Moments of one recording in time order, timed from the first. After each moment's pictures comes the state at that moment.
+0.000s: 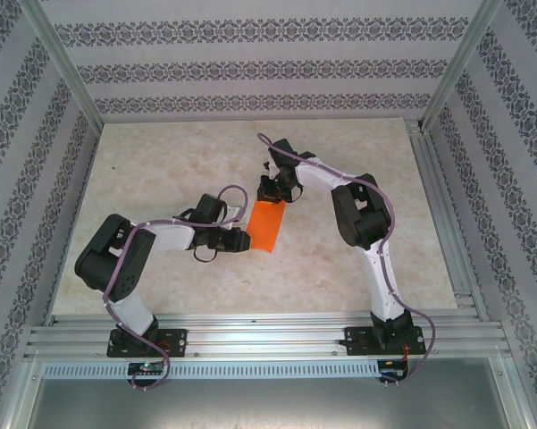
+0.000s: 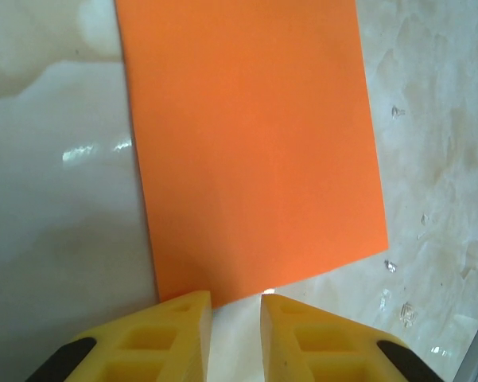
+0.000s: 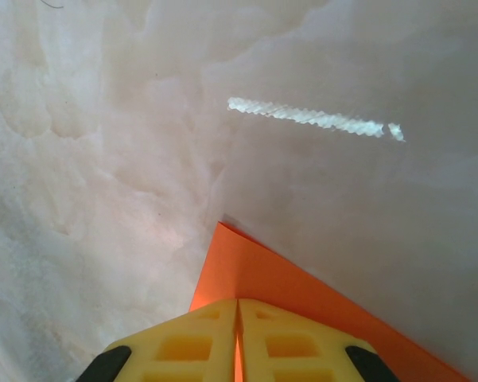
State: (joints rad) left arm -0.48 1.69 0.73 -0.04 0.57 -0.43; right arm 0.48 2.34 1.81 -0.66 -0.44 0.47
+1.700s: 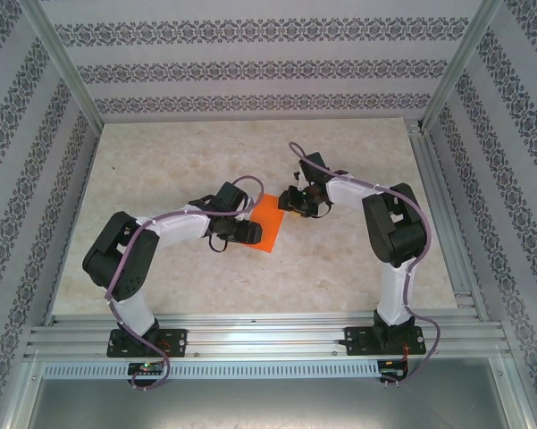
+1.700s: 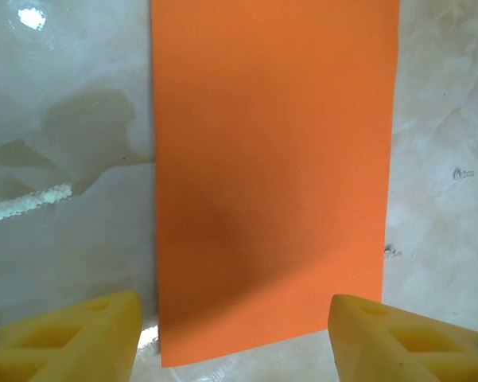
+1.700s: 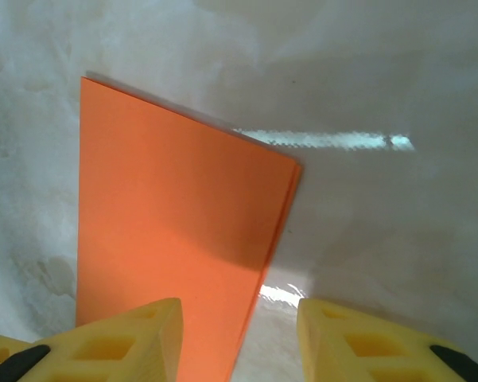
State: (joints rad) left arm -0.59 1.75 1.01 -0.37 0.24 -0.44; right arm 0.40 2.01 1.30 -0.42 -0.41 0.54
